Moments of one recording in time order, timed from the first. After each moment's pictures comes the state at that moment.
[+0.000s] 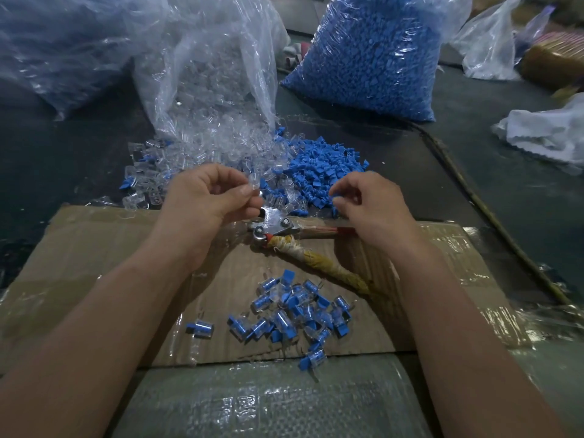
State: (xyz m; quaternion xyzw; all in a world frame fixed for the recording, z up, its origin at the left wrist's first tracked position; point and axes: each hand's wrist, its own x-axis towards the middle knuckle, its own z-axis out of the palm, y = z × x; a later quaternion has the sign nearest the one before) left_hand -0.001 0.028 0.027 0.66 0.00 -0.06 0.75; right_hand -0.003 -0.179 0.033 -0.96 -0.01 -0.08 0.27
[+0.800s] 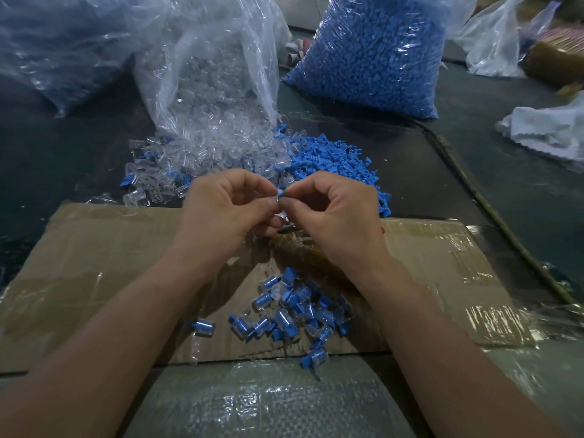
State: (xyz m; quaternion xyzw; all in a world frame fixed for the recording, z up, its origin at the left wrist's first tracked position) left_hand -0.017 0.014 0.034 0.71 -0.08 -0.03 0.70; right_hand -0.029 -0.125 0.038 -0.86 -0.11 -0.16 0.47
